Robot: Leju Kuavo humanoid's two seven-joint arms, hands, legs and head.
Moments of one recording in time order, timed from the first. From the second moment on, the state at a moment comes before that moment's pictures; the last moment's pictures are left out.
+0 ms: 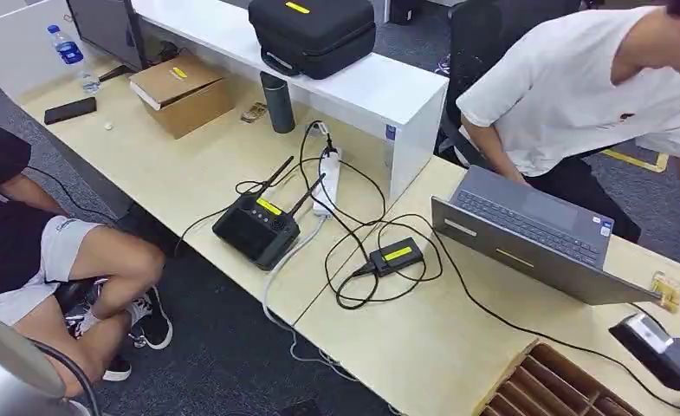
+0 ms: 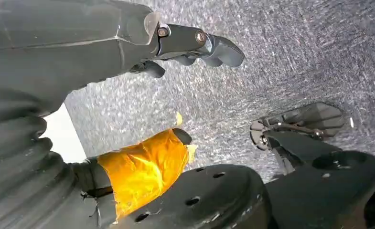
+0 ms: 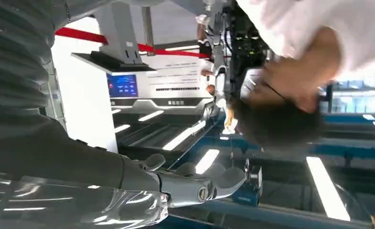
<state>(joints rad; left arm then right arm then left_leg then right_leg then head) -0.02 -0.11 0.54 -0.20 -0.85 -0.05 -0.04 -0.67 -0.25 0.57 -1.06 1.16 -0.41 -0.01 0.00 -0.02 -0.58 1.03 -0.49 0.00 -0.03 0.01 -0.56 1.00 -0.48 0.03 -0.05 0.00</state>
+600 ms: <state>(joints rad) 0.00 -0.13 0.67 -0.20 -0.78 -0.02 -0.06 0.18 -0.49 0.16 -1.91 1.19 -0.54 -0.10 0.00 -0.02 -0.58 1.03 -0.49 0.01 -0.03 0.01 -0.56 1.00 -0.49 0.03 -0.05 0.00</state>
